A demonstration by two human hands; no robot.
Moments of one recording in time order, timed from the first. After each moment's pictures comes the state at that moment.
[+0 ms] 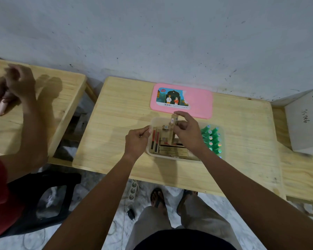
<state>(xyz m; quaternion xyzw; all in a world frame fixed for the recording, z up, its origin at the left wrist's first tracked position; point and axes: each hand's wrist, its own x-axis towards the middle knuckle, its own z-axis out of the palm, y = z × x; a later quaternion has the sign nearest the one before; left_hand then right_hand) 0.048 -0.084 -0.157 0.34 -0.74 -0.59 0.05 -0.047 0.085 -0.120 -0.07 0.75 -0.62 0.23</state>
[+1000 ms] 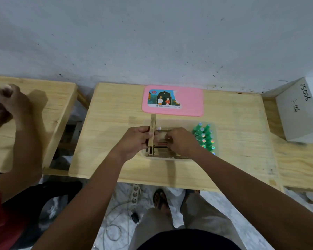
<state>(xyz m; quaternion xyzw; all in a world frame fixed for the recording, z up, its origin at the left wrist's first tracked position) 0.029 -0.075 -0.098 0.29 -0.55 -0.76 -0.16 -0.054 0.102 -0.138 -0.30 0.92 -0.11 0.24</state>
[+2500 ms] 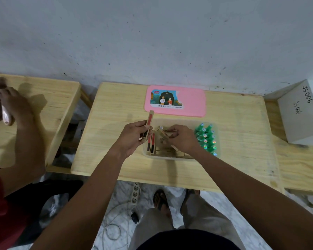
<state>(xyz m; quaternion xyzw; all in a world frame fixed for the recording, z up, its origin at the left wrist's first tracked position) 0.031 -0.081 -0.084 0.34 -0.55 -0.76 -0.09 -0.048 0.098 -0.130 -0.10 0.88 -0.37 0.28</state>
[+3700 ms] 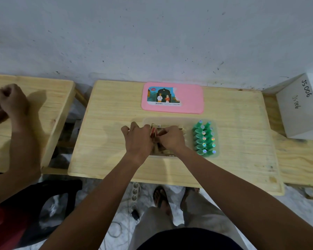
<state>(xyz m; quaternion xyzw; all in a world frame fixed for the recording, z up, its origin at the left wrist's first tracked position) 0.028 -0.048 -0.109 0.18 -0.98 -0.06 -0.07 -0.034 0.058 -0.138 0.03 0.87 -0.38 0.30</state>
